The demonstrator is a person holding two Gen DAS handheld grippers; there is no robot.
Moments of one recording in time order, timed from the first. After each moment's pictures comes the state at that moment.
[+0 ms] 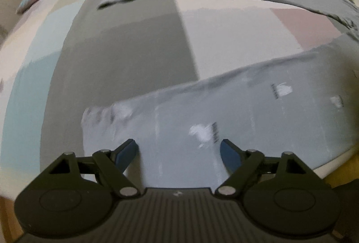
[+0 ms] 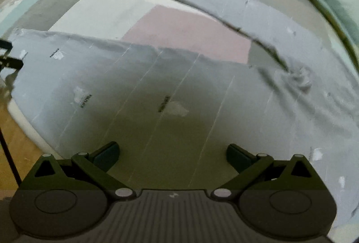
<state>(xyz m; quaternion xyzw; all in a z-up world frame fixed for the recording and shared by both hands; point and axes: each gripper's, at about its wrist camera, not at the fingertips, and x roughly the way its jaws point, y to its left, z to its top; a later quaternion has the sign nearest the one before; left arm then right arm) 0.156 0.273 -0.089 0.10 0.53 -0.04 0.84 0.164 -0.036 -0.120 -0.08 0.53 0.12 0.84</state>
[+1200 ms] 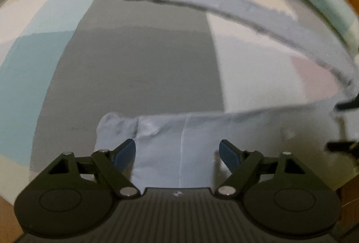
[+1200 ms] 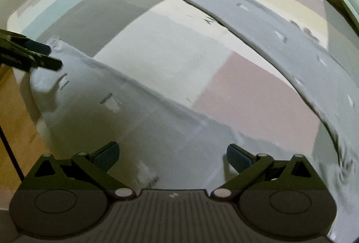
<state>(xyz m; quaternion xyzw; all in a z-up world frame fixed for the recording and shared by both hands) 0.177 0.315 -0.084 0.00 0.53 -0.04 0.84 0.228 0.058 -0.098 -0.12 0.53 0.23 0.81</state>
